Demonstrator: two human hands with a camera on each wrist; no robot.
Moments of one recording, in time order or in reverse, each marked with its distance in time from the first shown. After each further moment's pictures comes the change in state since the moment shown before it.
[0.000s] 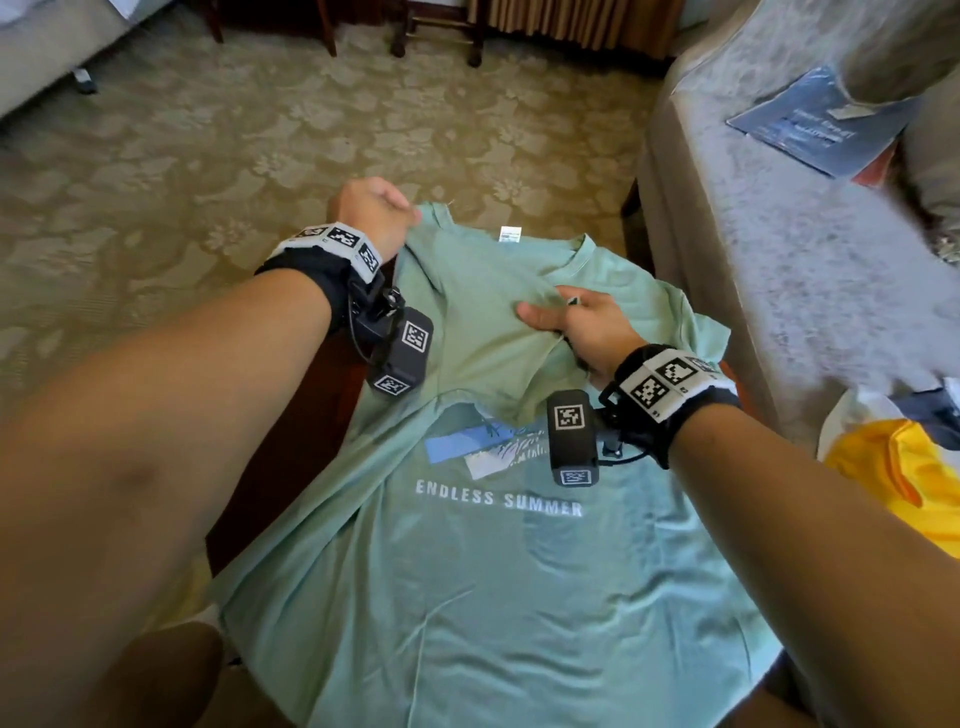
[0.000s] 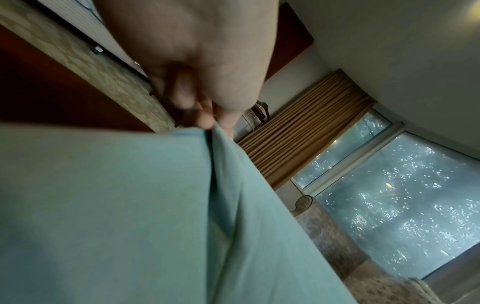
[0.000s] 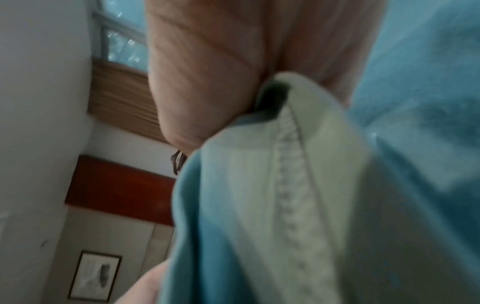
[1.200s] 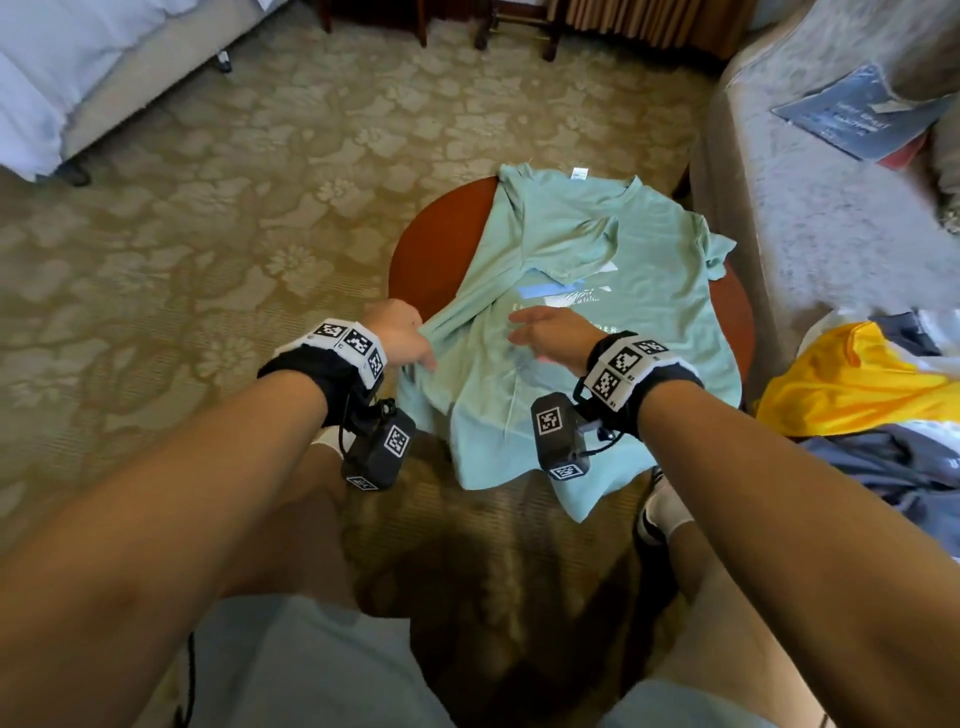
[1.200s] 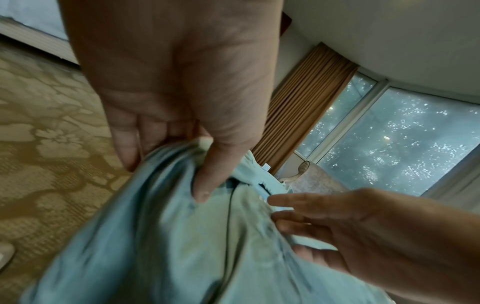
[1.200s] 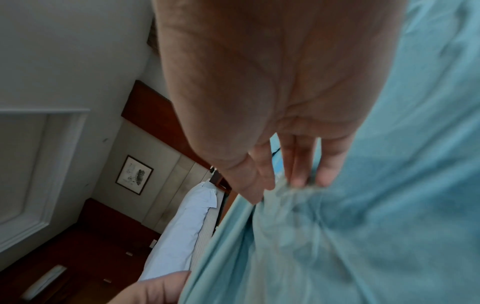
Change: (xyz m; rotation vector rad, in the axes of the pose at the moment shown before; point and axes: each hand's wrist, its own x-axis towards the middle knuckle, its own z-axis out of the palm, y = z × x) left_hand -0.288 -0.074 -0.158 0.494 -0.495 -0.182; right_hand -0.211 0.042 0.083 -0.657 -0.307 0.006
